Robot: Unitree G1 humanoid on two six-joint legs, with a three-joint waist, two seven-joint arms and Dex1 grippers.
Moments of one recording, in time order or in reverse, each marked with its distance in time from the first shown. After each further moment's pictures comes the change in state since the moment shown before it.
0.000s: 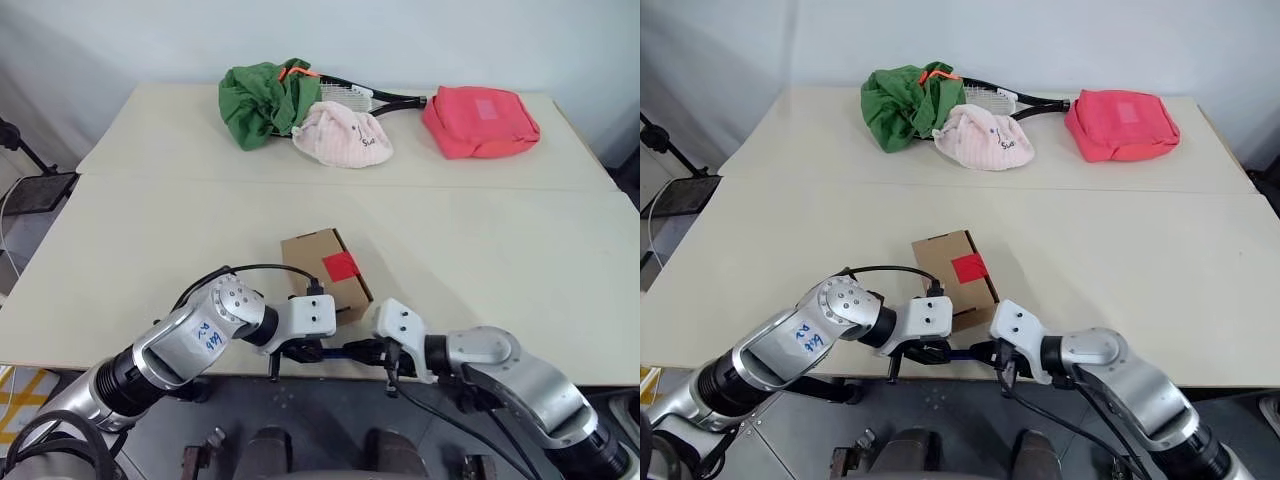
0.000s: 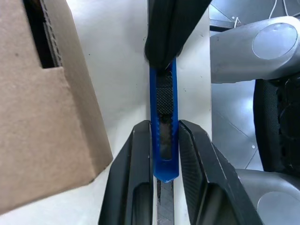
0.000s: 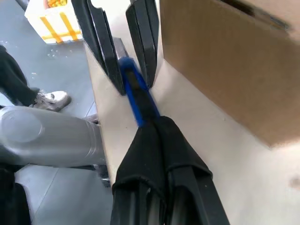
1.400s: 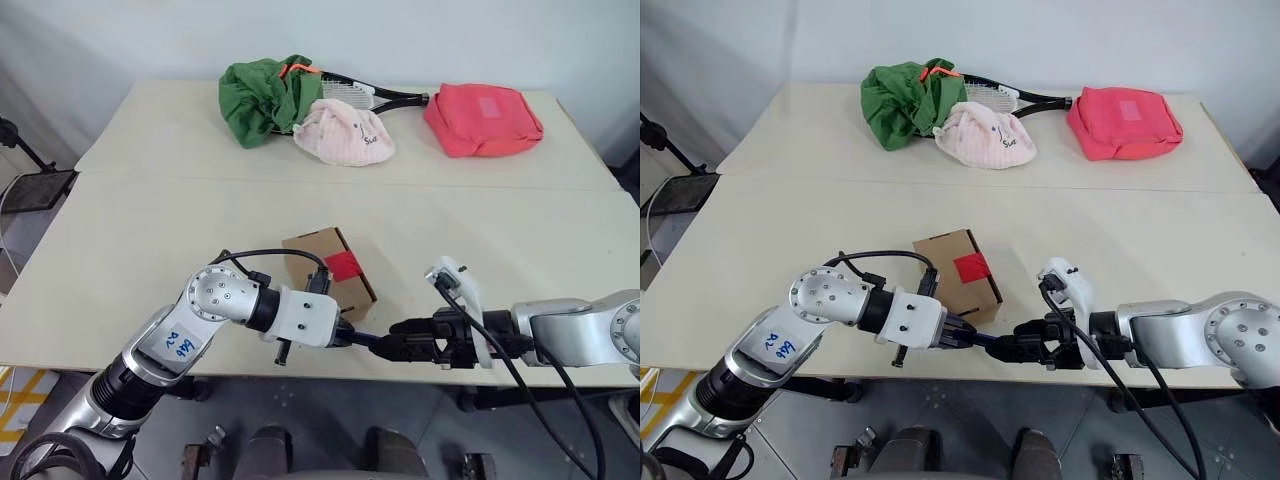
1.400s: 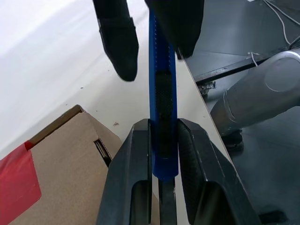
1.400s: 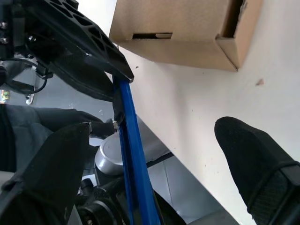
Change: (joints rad) left arm 0.072 -0.068 0.180 0.072 0.014 -0.618 -0.081; right arm -0.285 -0.423 -0.015 0.143 1.497 0.343 -0.877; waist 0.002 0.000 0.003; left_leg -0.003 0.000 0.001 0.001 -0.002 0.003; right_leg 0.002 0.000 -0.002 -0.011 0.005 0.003
